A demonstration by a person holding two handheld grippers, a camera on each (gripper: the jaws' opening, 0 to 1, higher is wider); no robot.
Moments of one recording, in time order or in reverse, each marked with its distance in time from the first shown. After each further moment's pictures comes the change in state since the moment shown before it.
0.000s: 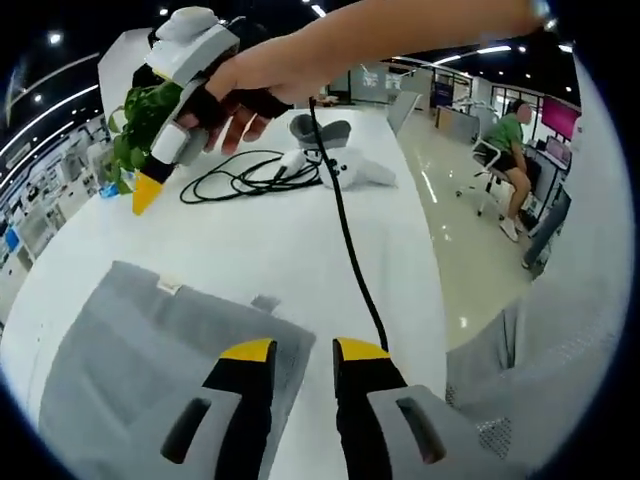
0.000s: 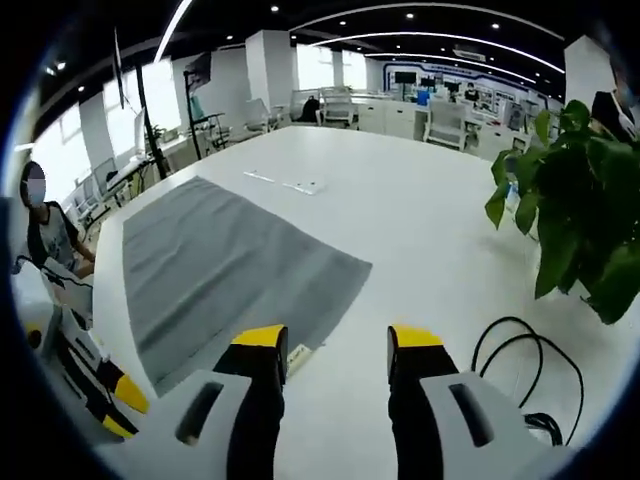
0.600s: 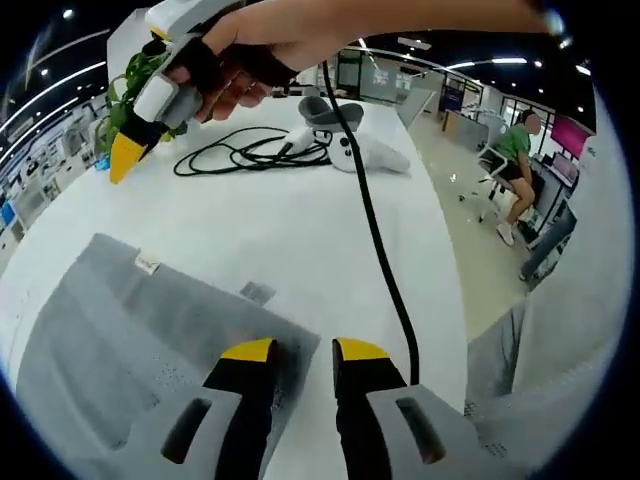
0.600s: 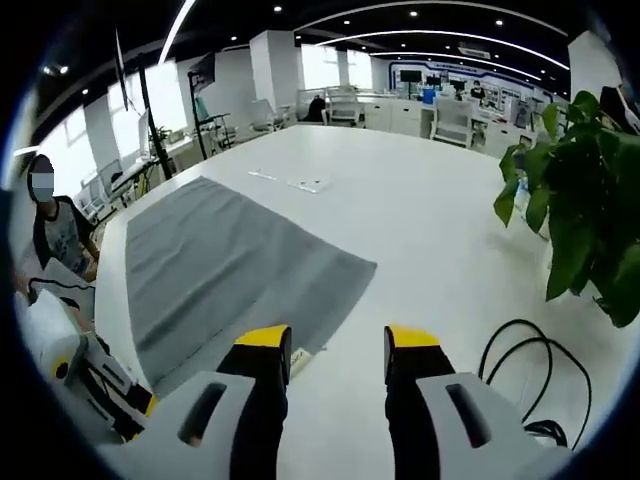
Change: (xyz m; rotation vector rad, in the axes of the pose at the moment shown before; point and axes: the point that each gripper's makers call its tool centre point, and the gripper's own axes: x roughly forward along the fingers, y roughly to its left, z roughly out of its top) left arm 0.032 0.002 -0.014 -0.073 0.042 -0.015; right arm 0.007 0.000 0.000 0.005 -0.002 0.022
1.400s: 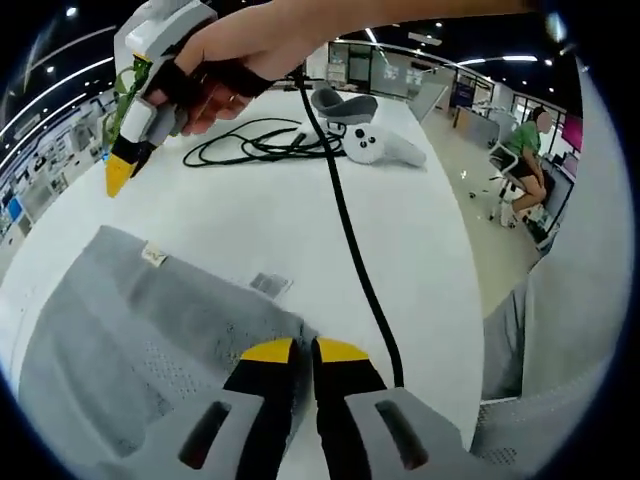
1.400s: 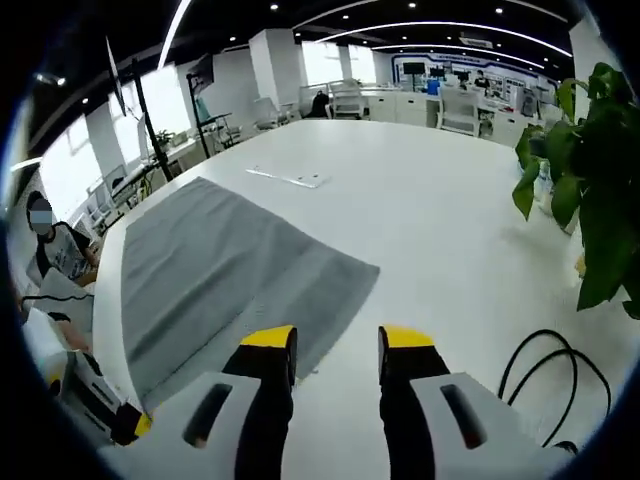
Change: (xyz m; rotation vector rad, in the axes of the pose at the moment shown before) left arm 0.004 0.008 -0.004 -0.010 0.024 0.040; right arm 0.053 -0.013 0.005 0.036 0.021 0.056
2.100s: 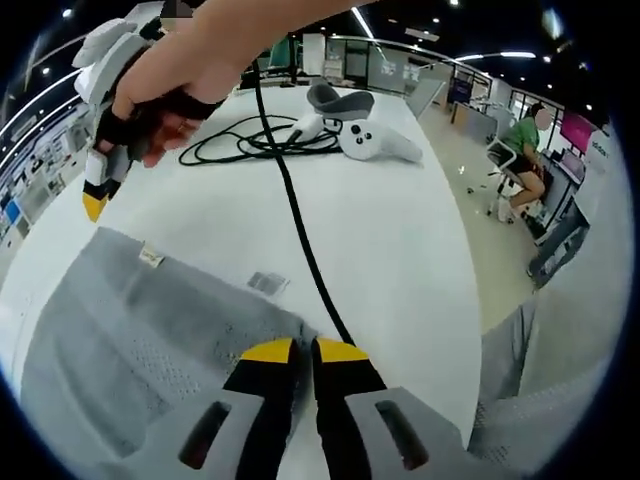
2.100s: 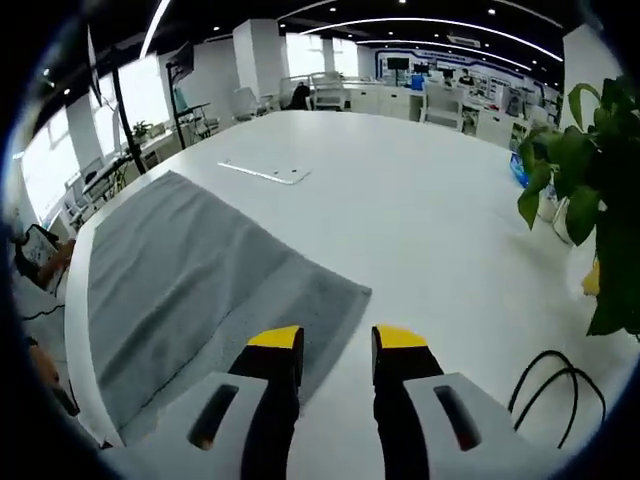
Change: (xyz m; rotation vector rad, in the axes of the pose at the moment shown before) left arm 0.001 -0.002 -0.002 0.011 0.015 -0.014; right arm 0.041 0.000 0.013 -0.034 0.050 -0.124
